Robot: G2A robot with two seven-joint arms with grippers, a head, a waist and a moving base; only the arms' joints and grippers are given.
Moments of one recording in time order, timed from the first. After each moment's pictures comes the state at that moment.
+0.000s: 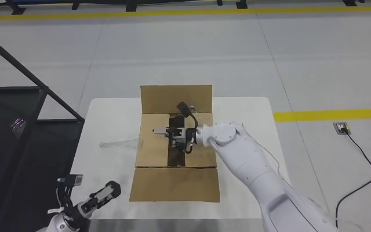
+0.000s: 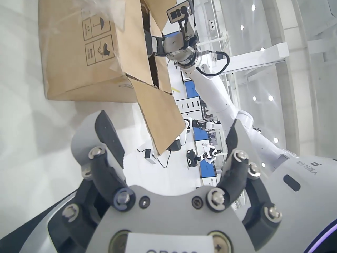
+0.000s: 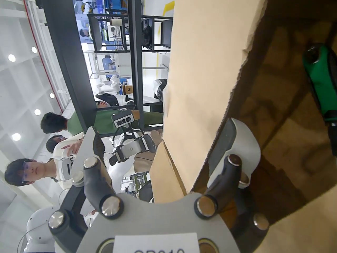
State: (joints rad) left arm 1.66 -0.97 -1.73 -1.65 -0.40 -0.62 -0.82; right arm -0.22 -1.67 0.76 -0.38 0.28 -0.36 0.97
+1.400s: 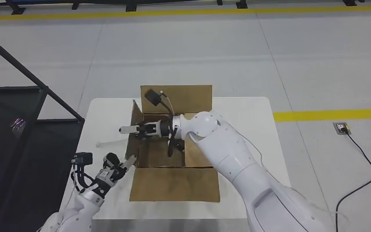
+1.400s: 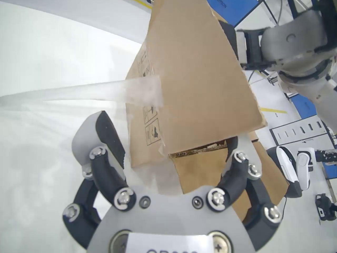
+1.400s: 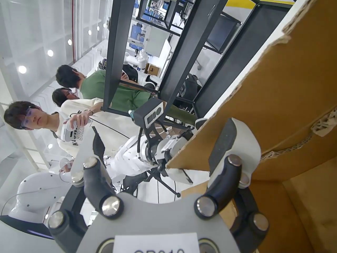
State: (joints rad) left arm 1.52 -1.02 -1.56 -1.86 0.49 -0.16 -0.18; right arm -0.12 -1.81 0.75 -0.38 0.30 -0.60 1.01
